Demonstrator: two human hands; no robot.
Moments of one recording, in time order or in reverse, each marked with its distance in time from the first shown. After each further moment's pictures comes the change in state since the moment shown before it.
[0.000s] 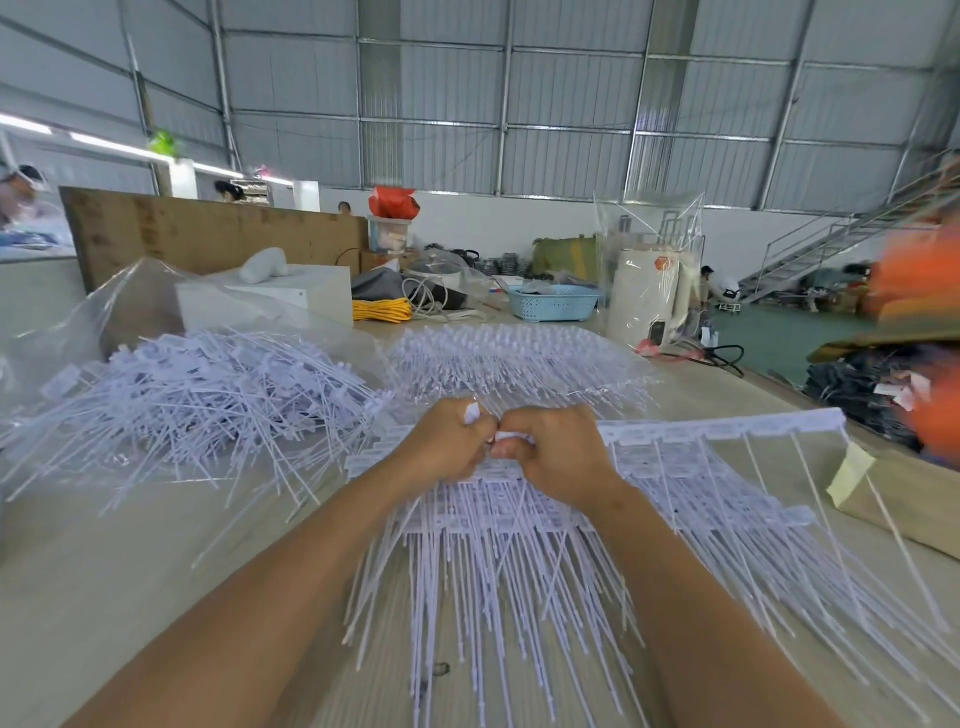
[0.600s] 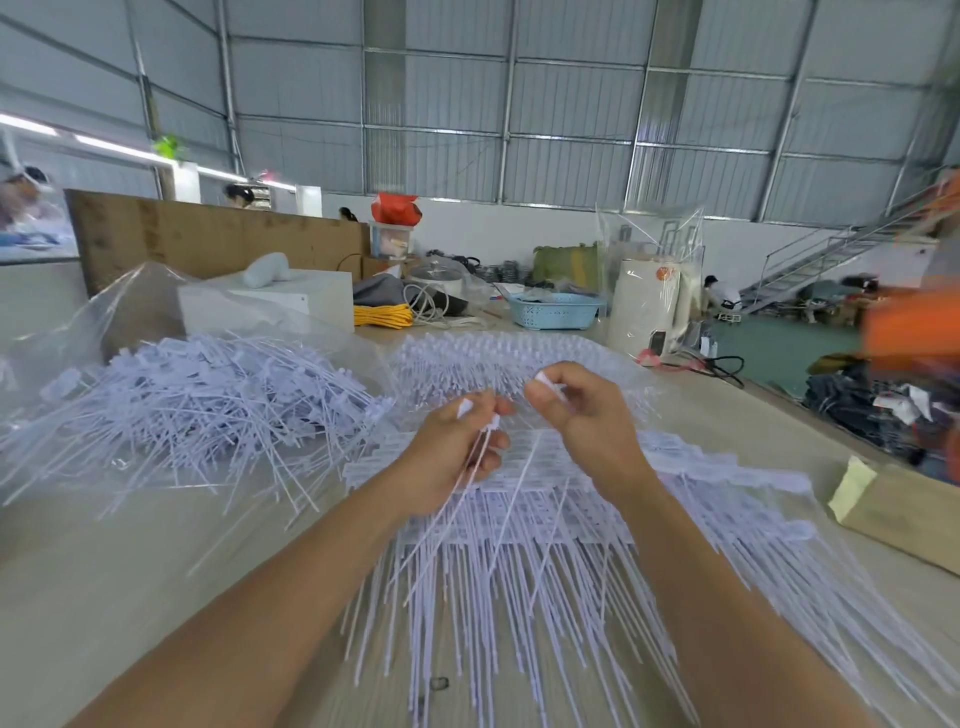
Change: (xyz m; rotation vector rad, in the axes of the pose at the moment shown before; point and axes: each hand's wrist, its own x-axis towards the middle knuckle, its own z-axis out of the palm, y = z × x) left_hand 0.000 0.002 0.002 -0.596 -0.113 -0.064; right_hand 0.007 -0.009 -0.031 0.873 0.273 0.170
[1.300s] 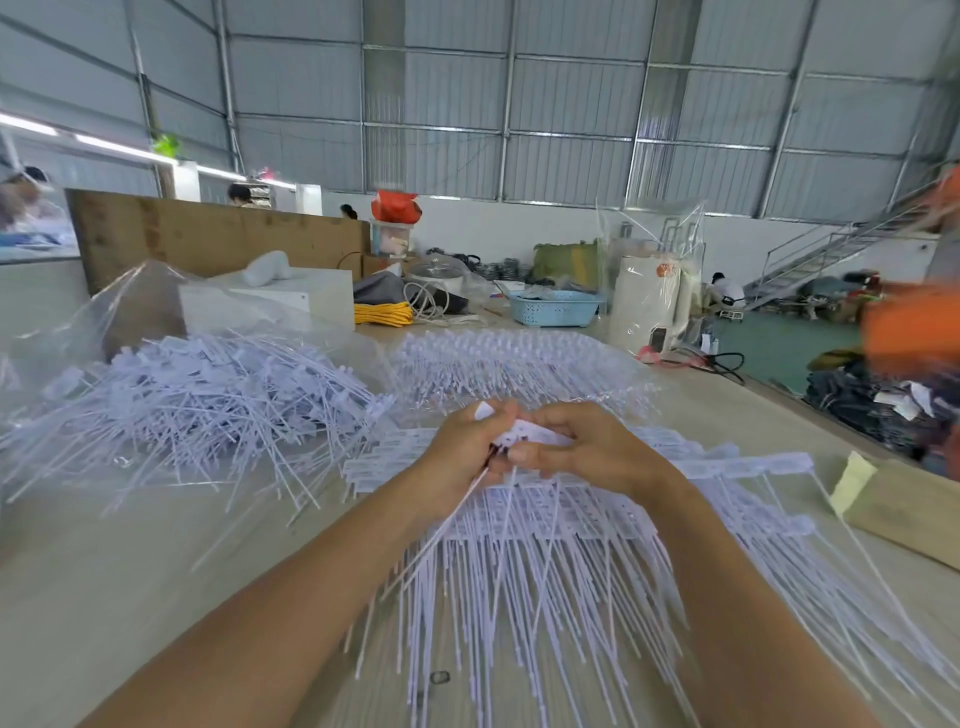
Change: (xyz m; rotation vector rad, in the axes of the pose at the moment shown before) left_hand -0.002 -0.006 0.015 0.001 -0.011 0.013; right_hand -0.003 0.012 -0.019 -0.159 -0.470 0.186
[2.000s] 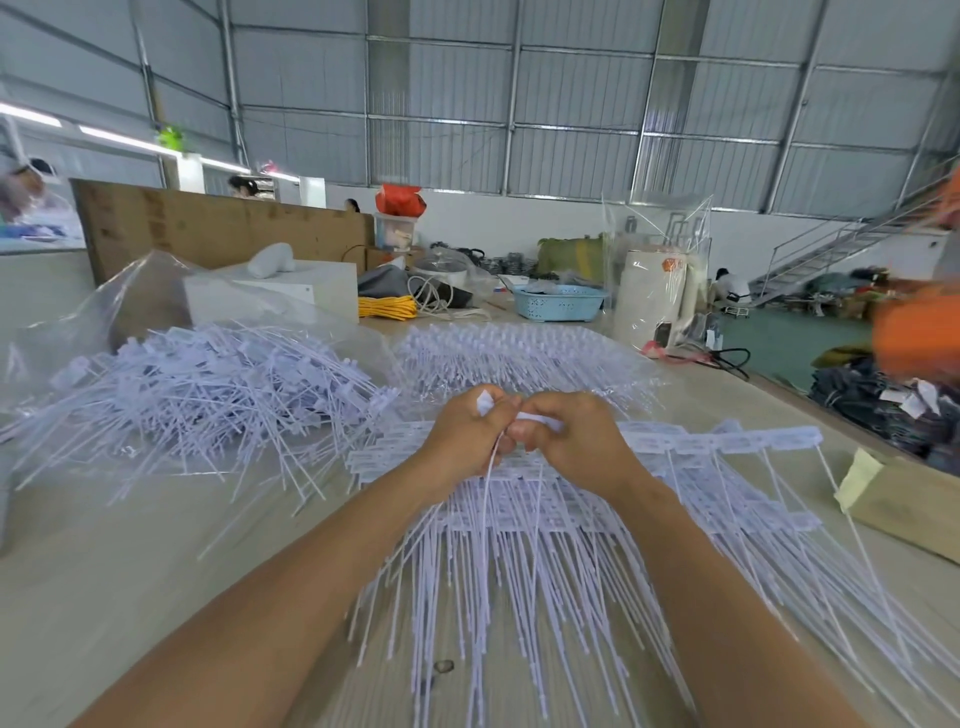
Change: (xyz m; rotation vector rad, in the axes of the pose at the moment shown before) left_hand 0.003 0.002 -0.004 0.325 0.139 0.113; right_hand 0.008 0.002 0.017 -0.303 0.270 -0.128
